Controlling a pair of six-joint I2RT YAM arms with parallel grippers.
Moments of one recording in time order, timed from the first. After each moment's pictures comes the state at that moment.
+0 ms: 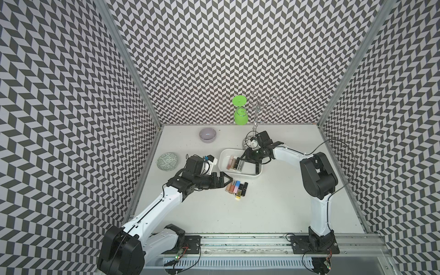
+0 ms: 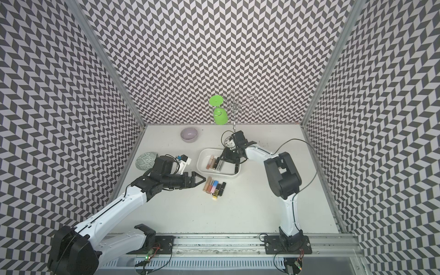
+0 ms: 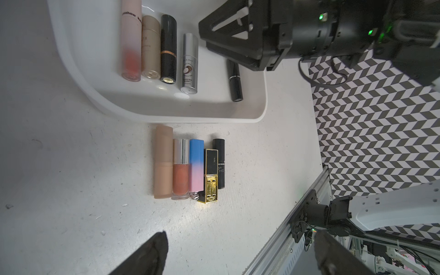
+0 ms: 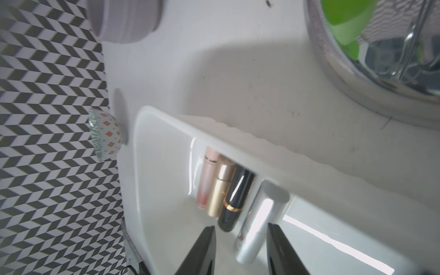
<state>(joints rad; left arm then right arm) -0.43 1.09 0.71 -0.39 0.60 -0.56 0.44 2.02 1.47 -0.39 -0.53 0.59</state>
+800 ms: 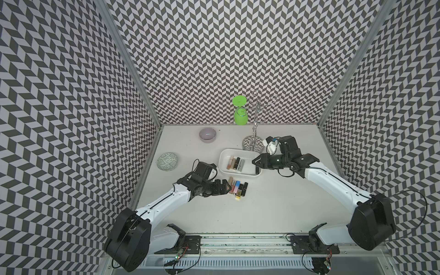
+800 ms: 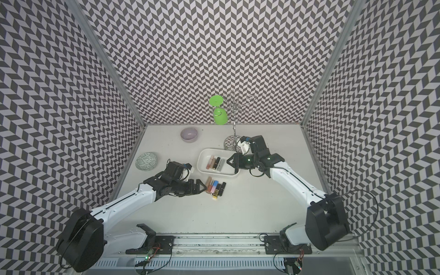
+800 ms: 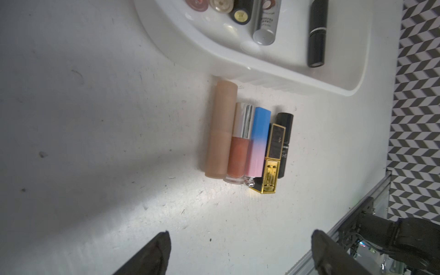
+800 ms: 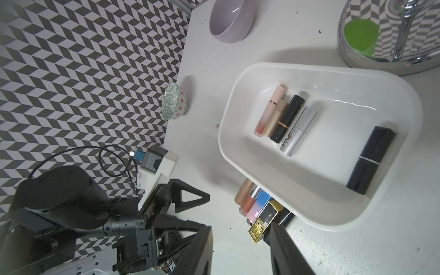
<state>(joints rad) -0.52 1.25 0.68 -0.44 0.38 -0.57 0.44 1.39 1.06 -0.42 -0.54 0.52</state>
